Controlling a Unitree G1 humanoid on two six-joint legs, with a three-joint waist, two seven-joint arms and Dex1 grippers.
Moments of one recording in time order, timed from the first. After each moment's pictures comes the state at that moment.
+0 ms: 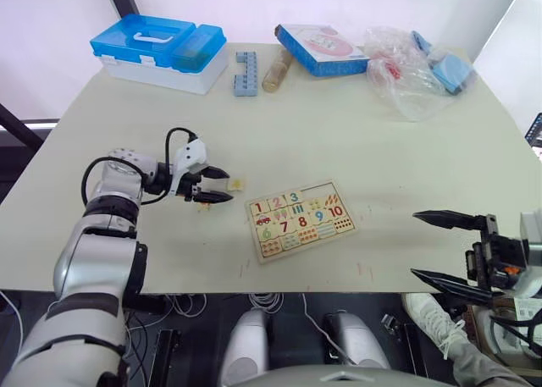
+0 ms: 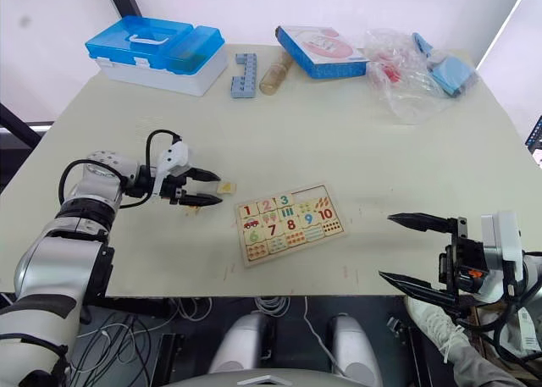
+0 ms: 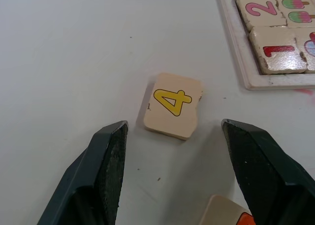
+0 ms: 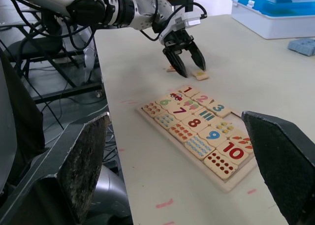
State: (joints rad) left arm -0.96 0.68 -0.14 1.22 0.02 -0.31 -1.46; right arm 0.27 -0.75 -0.43 -0.50 0.82 0.26 1.26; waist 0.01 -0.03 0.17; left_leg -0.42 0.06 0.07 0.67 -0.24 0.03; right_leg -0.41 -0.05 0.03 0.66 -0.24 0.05
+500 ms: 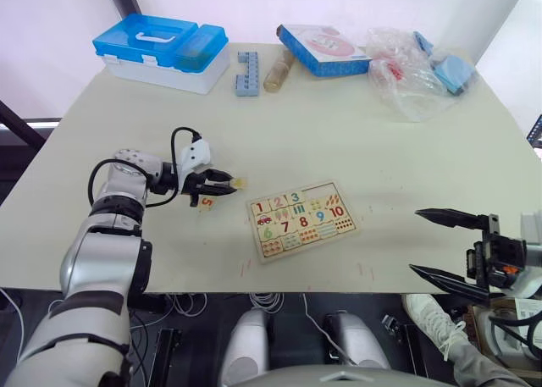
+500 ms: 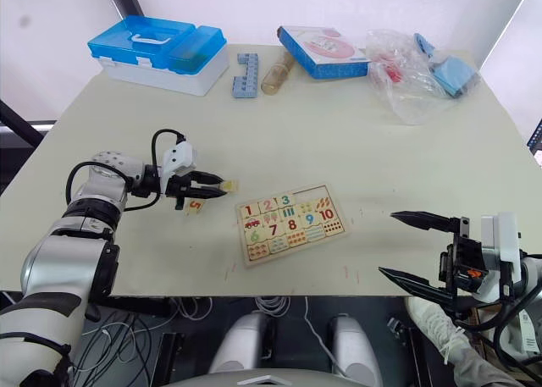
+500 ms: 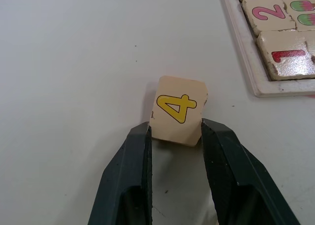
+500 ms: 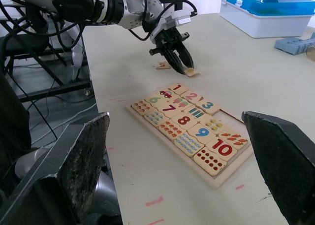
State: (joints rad) left arm -0.97 0.66 -0.11 1.23 0.04 -0.36 -1.45; right arm 0.28 -0.75 -0.42 -0.51 0.79 0.23 1.23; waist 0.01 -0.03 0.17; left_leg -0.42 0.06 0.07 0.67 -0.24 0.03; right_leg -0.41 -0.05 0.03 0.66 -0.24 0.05
